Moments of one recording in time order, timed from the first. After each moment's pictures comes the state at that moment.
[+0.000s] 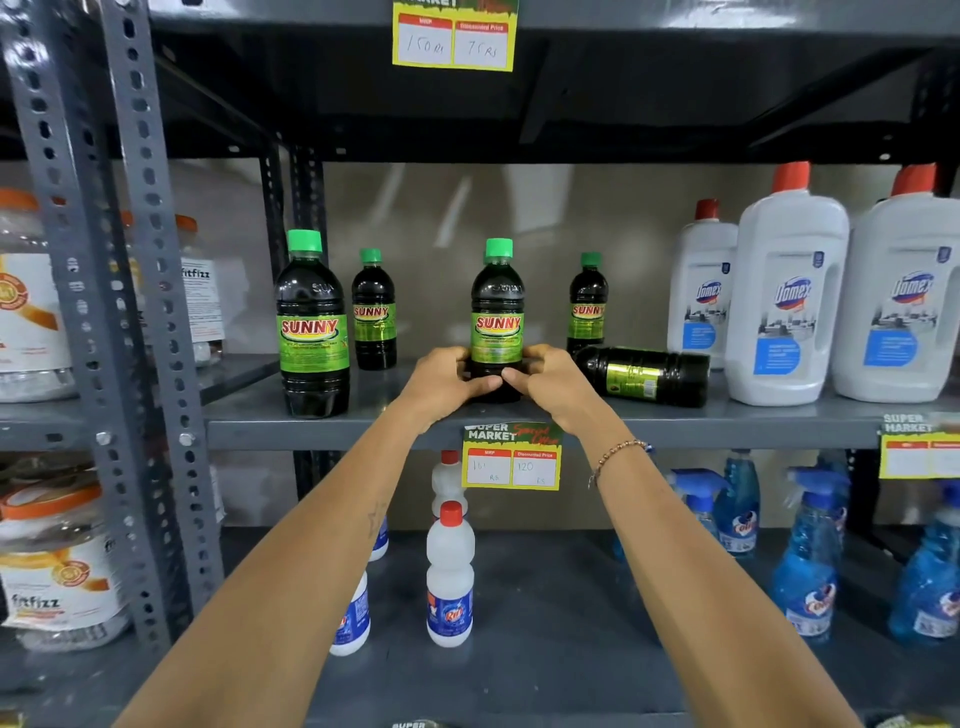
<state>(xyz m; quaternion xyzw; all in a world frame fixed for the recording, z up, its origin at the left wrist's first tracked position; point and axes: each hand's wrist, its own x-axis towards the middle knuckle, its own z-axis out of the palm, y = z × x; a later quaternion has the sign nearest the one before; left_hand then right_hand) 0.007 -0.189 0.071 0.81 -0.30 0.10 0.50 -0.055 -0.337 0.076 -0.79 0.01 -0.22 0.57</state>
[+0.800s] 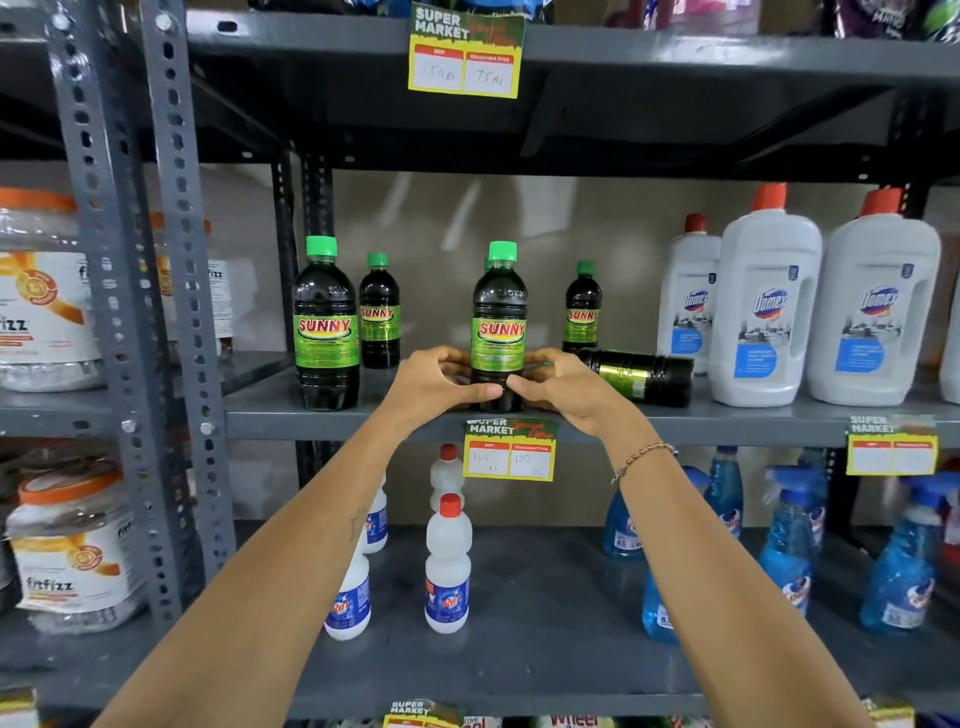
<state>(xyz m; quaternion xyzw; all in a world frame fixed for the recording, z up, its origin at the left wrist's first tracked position) -0.027 -0.162 0.070 0.77 -0.33 0.14 0.52 -0.092 -0.347 0.082 -0.79 -0.05 -0.14 0.60</state>
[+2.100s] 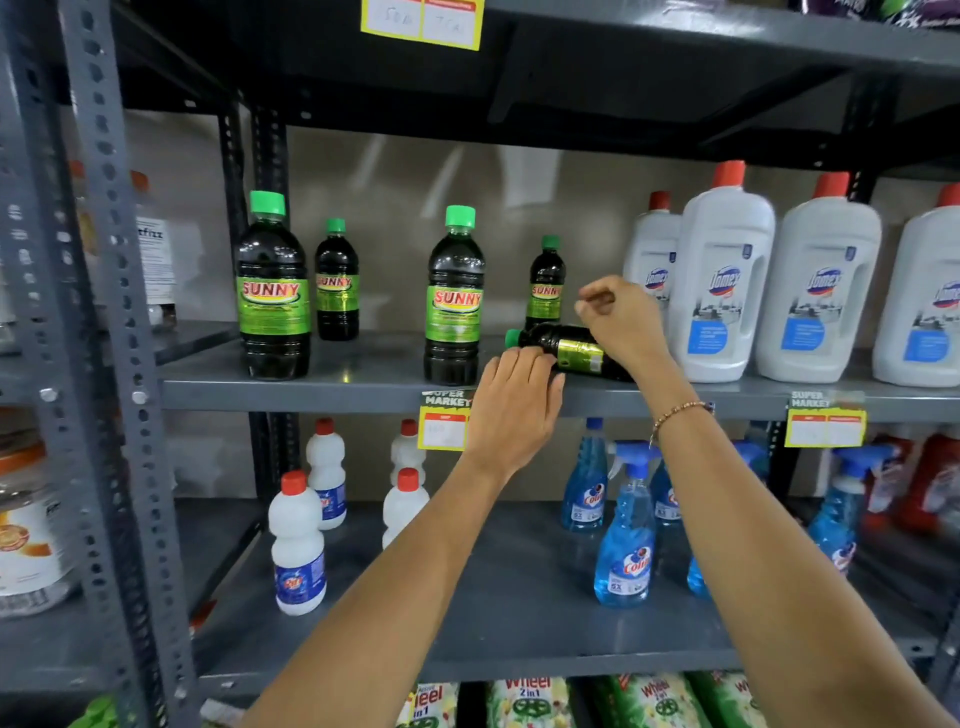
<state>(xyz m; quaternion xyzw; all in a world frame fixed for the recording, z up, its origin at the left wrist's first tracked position) -0.078 -0.291 0.009 0.73 -0.37 0.53 0.21 -0.132 -0.418 0.115 -0.85 0.07 -0.45 0.28</state>
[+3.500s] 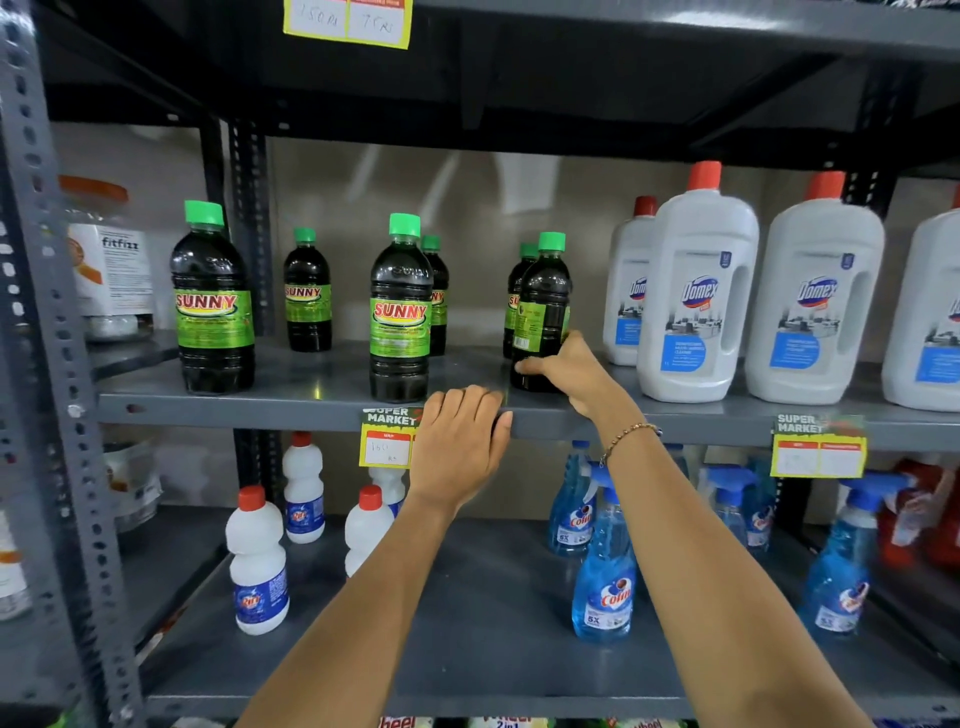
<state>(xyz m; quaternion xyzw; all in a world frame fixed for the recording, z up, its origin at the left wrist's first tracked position) -0.060 -0.306 -0.018 0.75 -0.27 0.59 0.12 -0.062 -0.468 0.078 -0.79 0.05 -0.22 0.57</state>
